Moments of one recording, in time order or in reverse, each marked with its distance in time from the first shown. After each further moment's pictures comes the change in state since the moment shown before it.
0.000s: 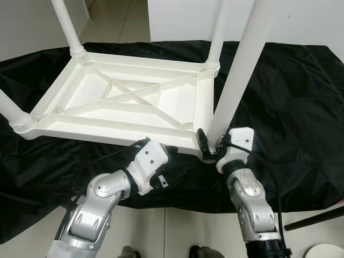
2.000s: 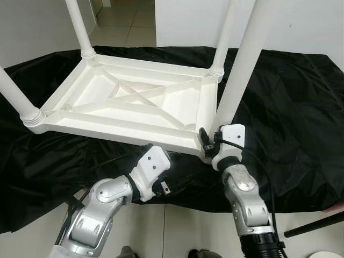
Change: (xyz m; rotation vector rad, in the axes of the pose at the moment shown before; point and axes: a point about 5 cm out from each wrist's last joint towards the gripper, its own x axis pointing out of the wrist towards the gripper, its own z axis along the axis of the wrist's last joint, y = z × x) left arm 0.002 -0.011 -0.004 -0.041 0.005 -0.039; right arm 0.009 0.017 -0.007 -0.004 0.050 -0.176
